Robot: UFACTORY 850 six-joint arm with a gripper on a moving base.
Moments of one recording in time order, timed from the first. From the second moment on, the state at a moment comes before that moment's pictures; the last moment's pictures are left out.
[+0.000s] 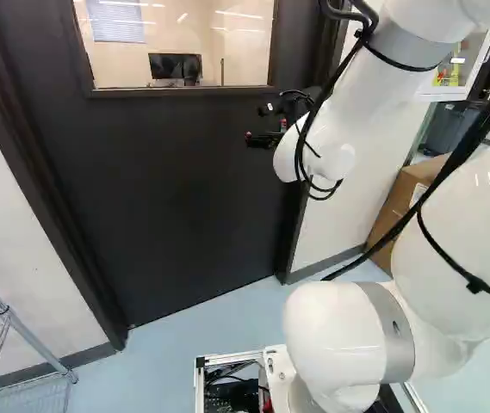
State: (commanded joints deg) arm -7.6 9.4 -27.7 -23.2 50.0 0.0
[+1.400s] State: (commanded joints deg) arm -8.2 -1.0 -30.5 -23.2 50.0 0.0
